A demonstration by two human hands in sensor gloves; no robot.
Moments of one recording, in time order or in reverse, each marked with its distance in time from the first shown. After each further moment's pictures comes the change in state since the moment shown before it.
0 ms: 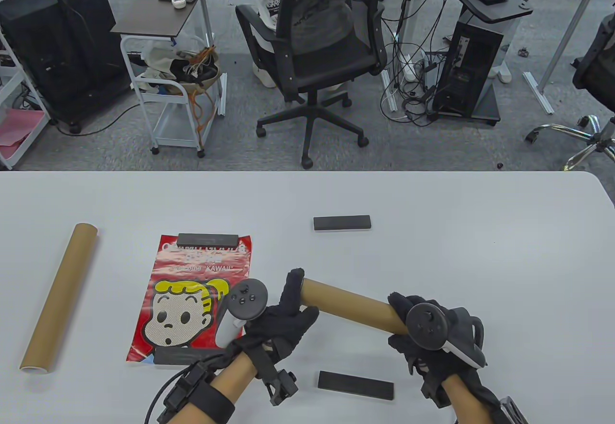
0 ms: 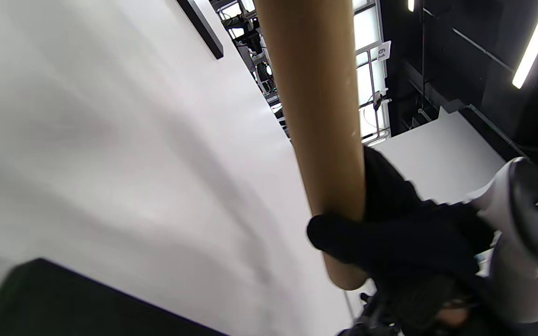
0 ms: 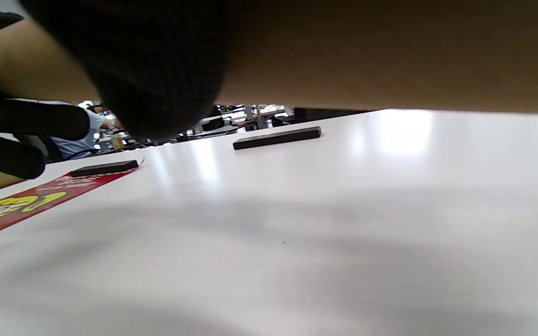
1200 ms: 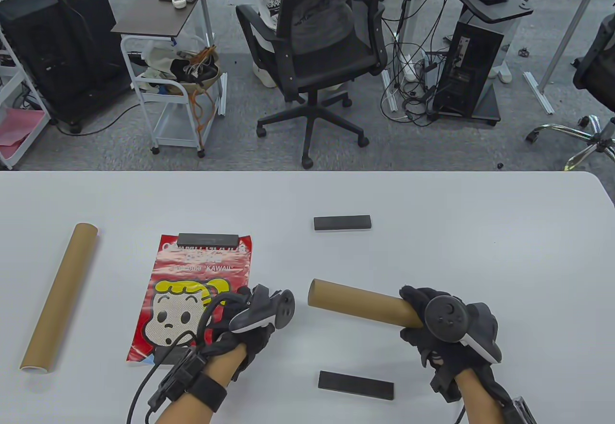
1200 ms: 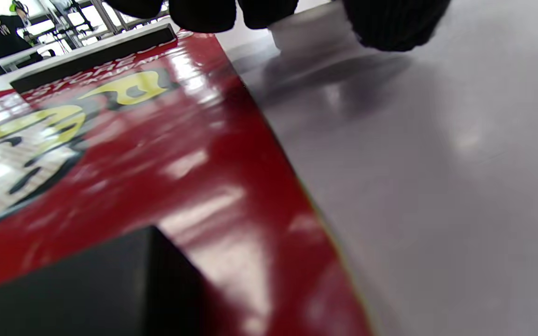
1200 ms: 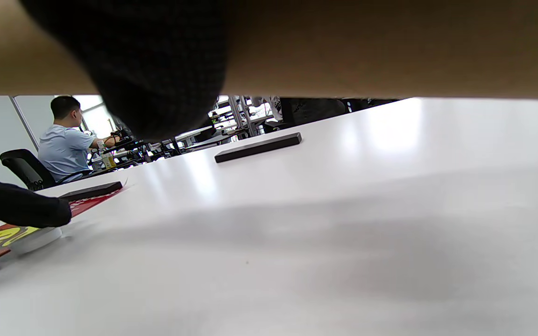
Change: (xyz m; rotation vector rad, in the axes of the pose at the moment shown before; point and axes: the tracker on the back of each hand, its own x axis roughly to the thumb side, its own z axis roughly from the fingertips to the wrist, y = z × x) left_hand -0.030 0.010 -0.016 -0.138 0.463 -1.329; right_hand -0.033 -0.007 -0.005 -0.012 0.020 -0.127
